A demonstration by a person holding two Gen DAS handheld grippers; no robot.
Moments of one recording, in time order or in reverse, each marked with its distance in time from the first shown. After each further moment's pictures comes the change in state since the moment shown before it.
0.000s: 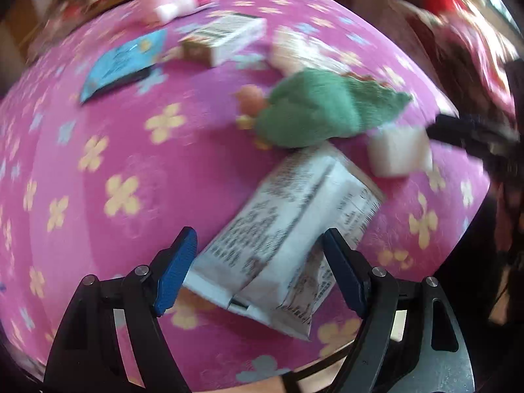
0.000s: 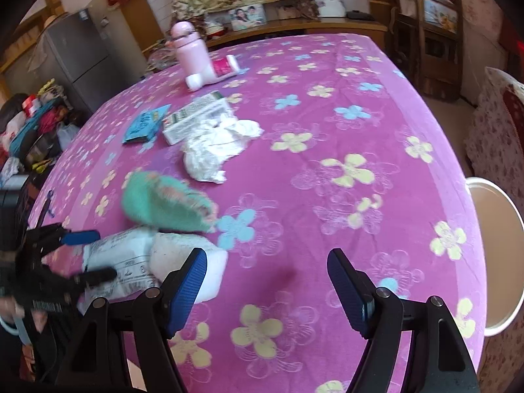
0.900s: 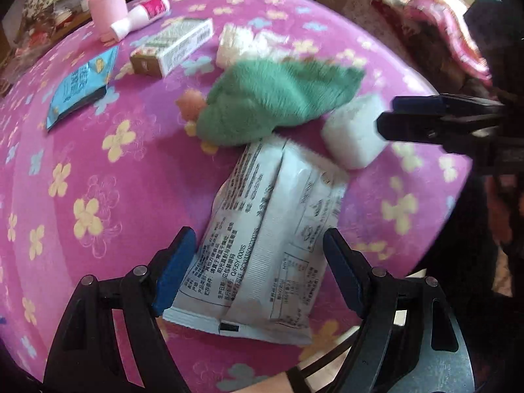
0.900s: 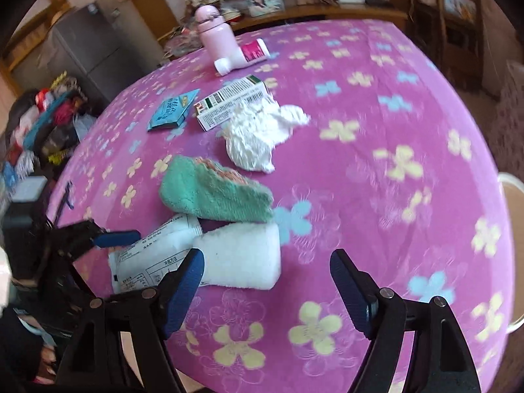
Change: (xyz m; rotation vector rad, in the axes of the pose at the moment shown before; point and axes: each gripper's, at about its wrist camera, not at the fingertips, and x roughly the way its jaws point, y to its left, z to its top) left arm 0.011 -0.041 -0.002 0.168 -0.011 -0.036; right arm 0.013 0.026 0.002 0.035 0.072 0.093
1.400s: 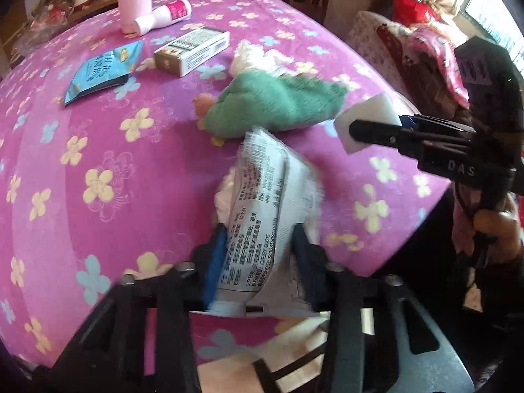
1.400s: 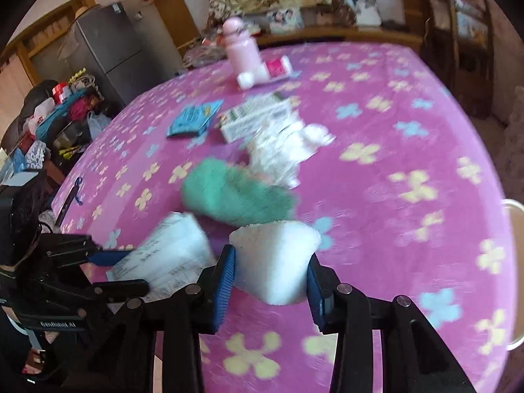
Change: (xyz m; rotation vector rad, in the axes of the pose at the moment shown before) left arm -0.038 0.005 -0.017 -0.124 -0.060 -0.104; right arm -0.018 0.015 -0.005 -0.102 -0.101 -0.009
